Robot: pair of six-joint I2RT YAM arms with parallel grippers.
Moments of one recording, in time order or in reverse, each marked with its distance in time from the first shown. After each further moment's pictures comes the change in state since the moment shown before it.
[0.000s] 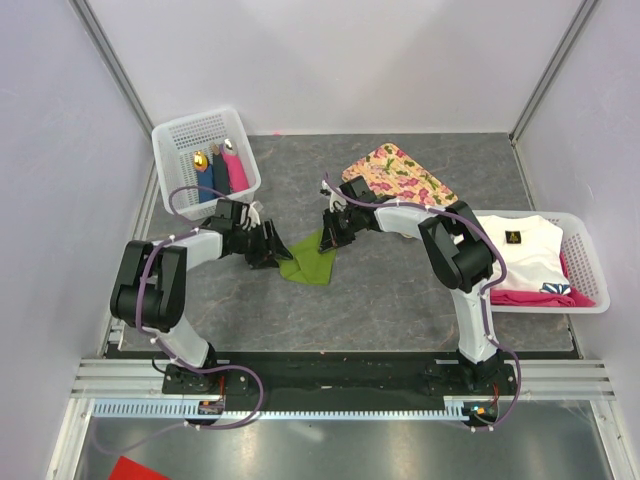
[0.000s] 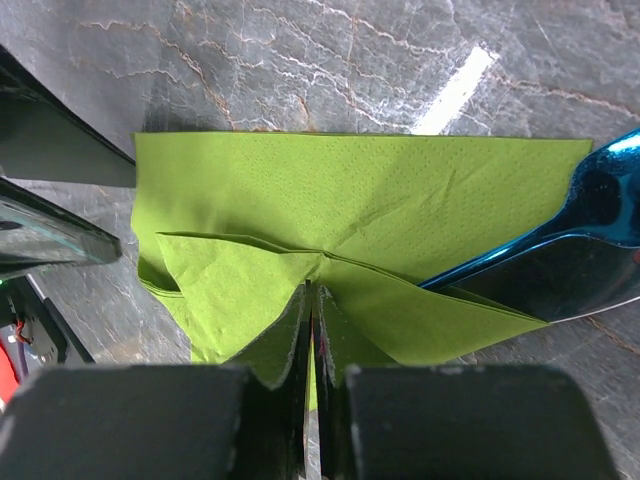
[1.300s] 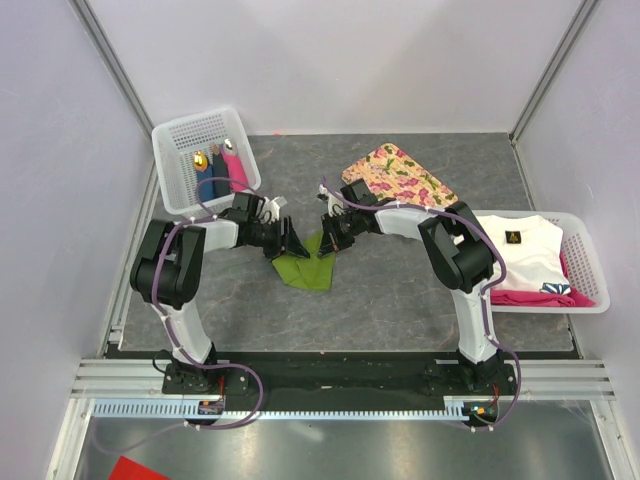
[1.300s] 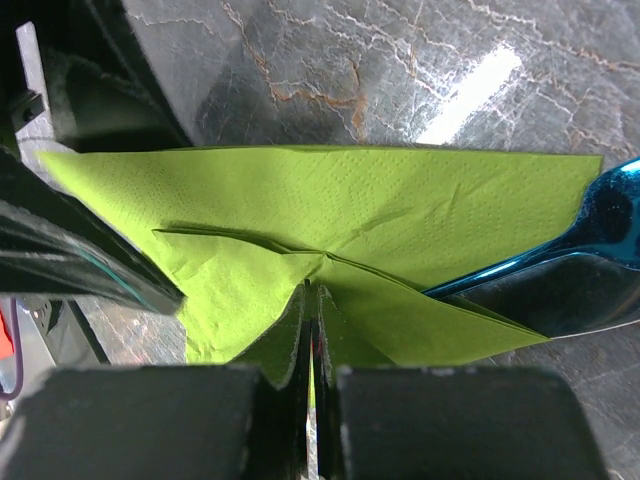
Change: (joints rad) left arm -0.070 0.202 0.151 0.059 0.249 0.074; right arm 0.000 -0.004 -0.031 0.012 -0.087 -0.085
